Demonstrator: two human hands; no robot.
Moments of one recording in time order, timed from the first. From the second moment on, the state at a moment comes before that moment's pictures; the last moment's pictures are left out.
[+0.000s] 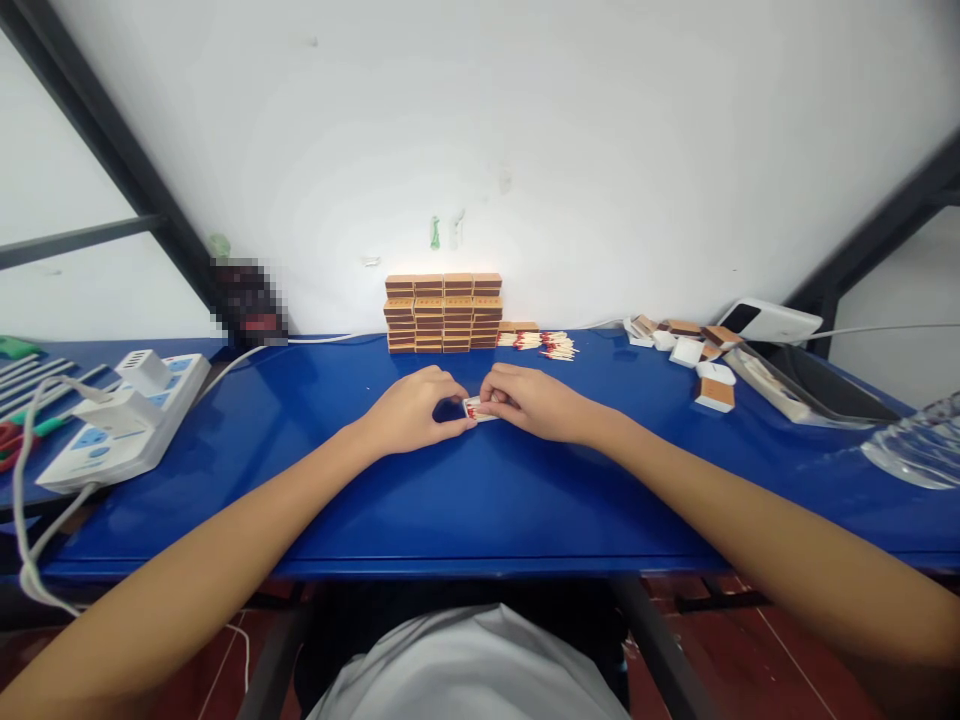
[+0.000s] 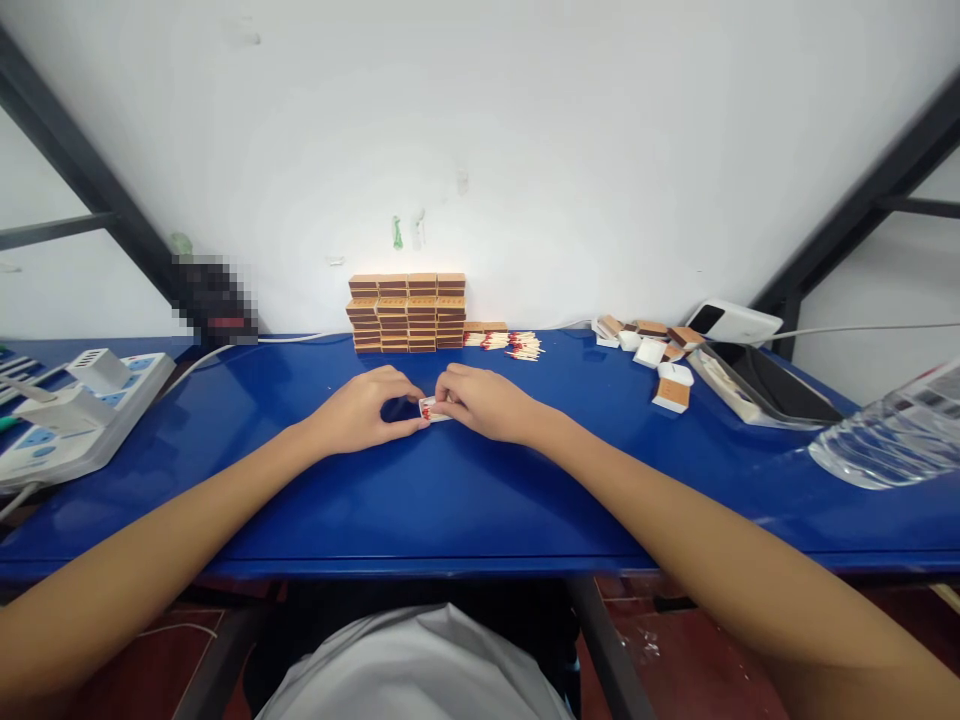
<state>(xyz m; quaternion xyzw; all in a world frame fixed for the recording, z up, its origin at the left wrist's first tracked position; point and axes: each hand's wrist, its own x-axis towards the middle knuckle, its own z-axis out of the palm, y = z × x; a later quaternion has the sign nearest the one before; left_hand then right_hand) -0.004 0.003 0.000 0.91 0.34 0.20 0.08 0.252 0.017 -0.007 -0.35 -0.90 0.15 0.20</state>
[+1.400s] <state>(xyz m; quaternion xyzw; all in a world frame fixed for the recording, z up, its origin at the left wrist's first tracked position) -0.003 0.002 0.002 0.91 0.34 0.20 0.09 0.270 0.033 0.002 -0.34 -0.86 0.26 0.28</state>
